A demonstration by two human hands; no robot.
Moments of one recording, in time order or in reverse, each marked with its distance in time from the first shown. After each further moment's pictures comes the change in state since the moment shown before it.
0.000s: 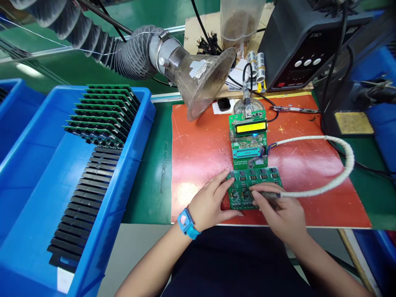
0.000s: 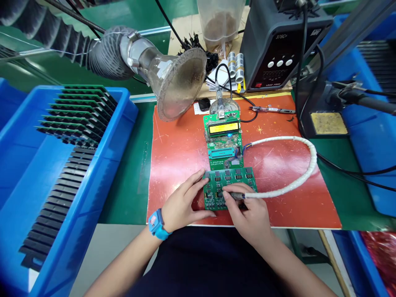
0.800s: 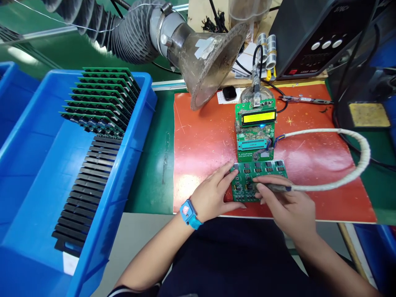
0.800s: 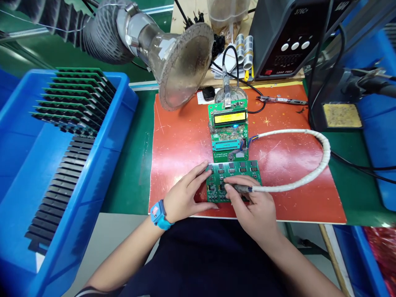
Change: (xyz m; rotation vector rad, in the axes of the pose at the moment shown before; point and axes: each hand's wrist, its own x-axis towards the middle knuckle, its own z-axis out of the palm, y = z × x) left_hand 0.000 -0.002 0.002 -0.010 0.018 0.033; right_hand -0.002 -0.012 -0.002 0.066 -0.024 0.168
